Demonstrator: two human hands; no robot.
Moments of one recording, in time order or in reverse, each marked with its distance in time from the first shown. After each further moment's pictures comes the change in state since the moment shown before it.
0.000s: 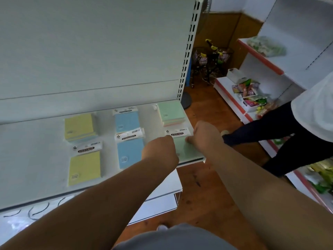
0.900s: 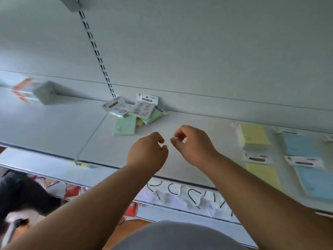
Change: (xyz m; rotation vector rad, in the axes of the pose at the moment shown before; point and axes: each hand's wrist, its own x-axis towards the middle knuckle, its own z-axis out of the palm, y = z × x) left_hand -0.150 -0.455 -0.122 -0.255 0.424 -0.497; right_hand -0.149 -0.447 0.177 0.310 -0.165 -0.718
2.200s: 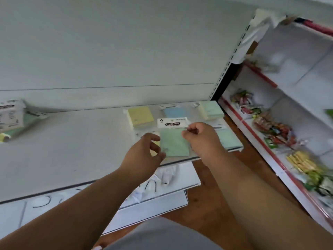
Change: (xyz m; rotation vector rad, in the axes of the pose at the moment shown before) left_hand -0.100 0.197 0.115 -0.427 -0.492 0.419; right_hand -0.164 0.181 -0.178 0.243 0.538 0.590
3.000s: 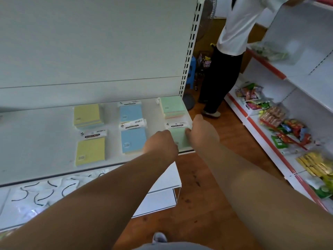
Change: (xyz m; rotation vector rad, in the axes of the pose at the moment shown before) left_hand 0.081 0.125 0.199 0.555 0.029 -0.170; right_hand 0.103 0.112 -0.126 -0.692 -0.036 -0.062
